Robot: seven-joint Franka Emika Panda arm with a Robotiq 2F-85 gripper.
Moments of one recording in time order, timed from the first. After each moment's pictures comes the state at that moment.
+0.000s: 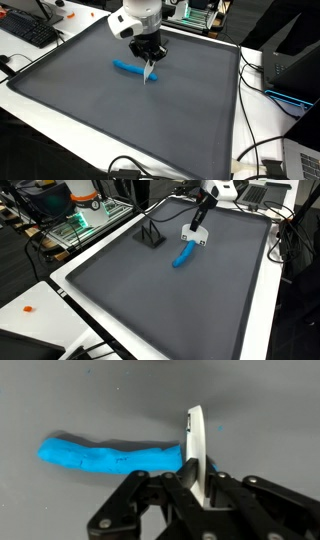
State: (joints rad) arm 0.15 0.48 0.06 -1.84 -0.08 2.14 0.12
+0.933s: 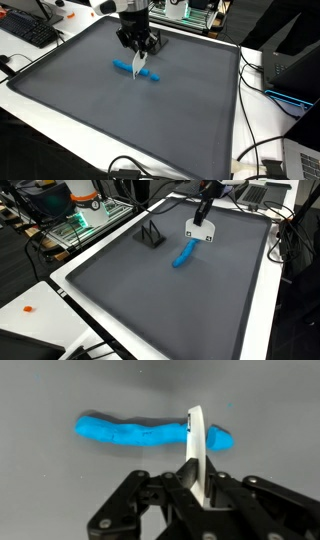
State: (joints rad) arm 0.13 0.41 0.04 -1.83 -0.08 2.14 0.09
